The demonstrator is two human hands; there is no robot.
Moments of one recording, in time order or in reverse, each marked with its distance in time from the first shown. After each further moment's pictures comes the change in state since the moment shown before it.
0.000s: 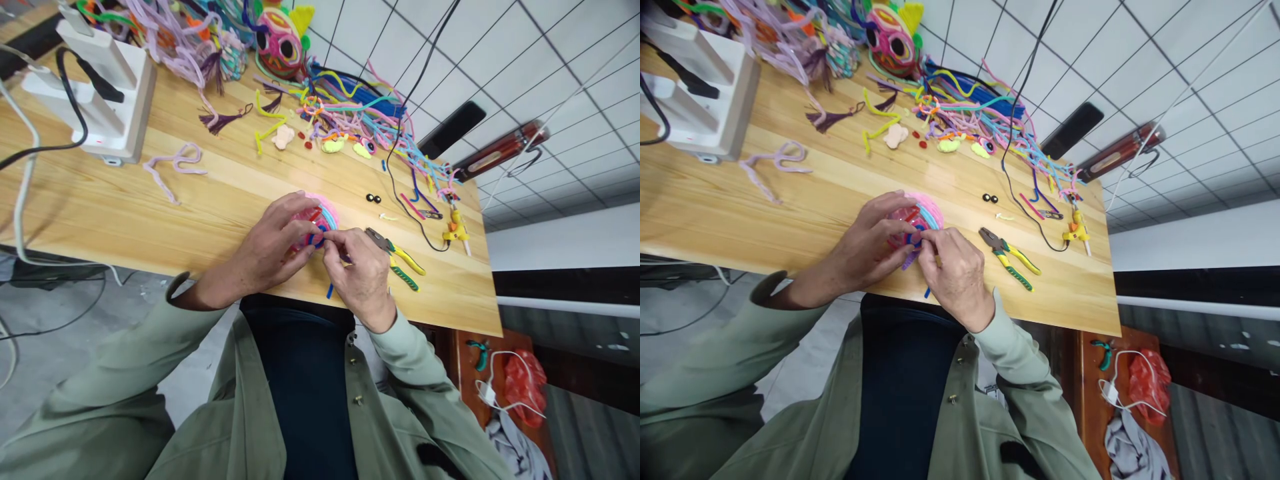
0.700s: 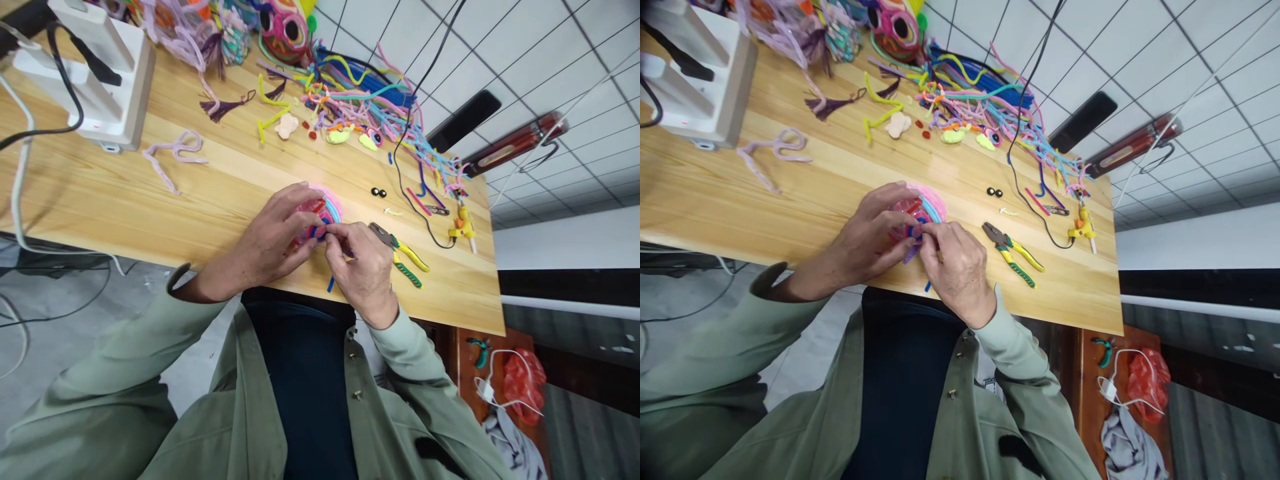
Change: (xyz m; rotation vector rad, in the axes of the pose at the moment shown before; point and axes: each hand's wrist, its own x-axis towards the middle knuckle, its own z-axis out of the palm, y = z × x) left_hand 0.002 0.000 0.000 0.016 0.013 0.028; right_hand 0.000 0.000 0.001 0.006 -0.002 -0.002
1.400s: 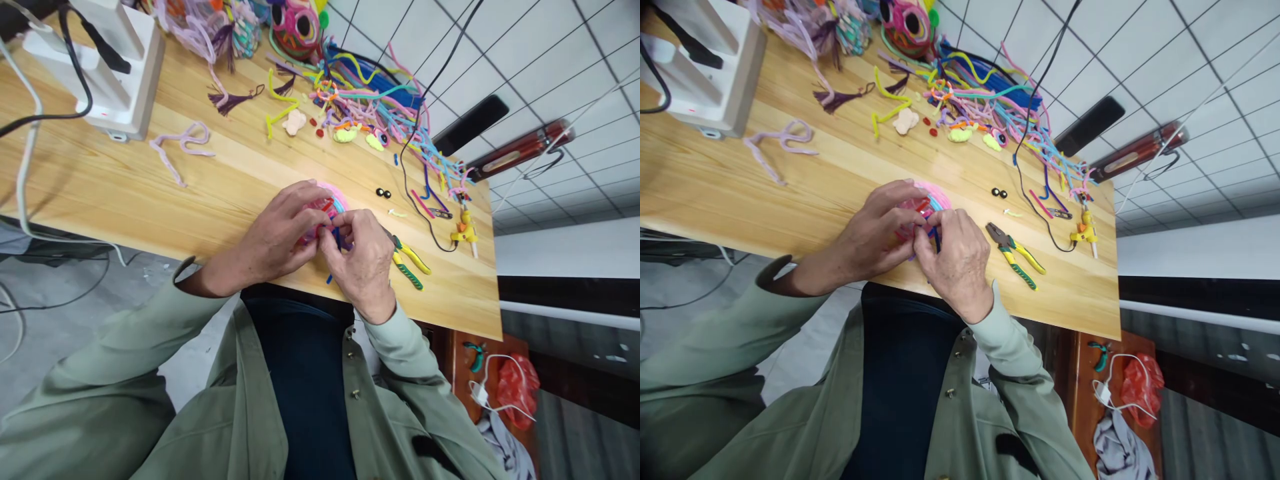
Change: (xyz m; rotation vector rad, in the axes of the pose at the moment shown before) left_hand 0.000 0.003 0.000 -0.005 -0.030 -0.054; right_hand 0.007 -0.004 0.012 -0.042 -0.005 0.121
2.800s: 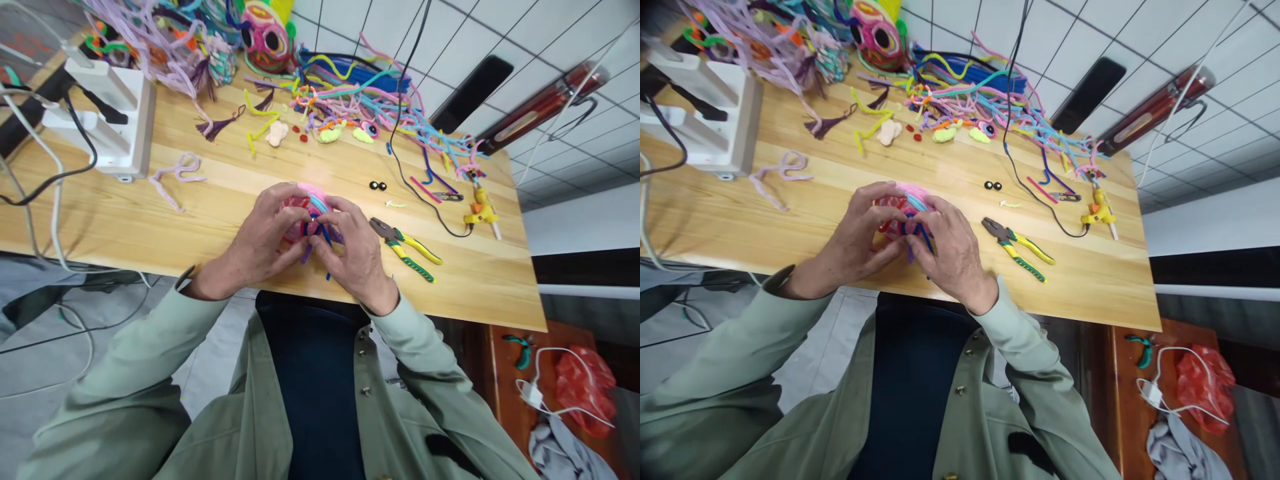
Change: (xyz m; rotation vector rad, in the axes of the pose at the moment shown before) left_hand 0.009 -0.008 -0.013 0.047 -0.060 0.047; right_hand -0.010 0.039 0.012 0.267 -0.008 -0.151
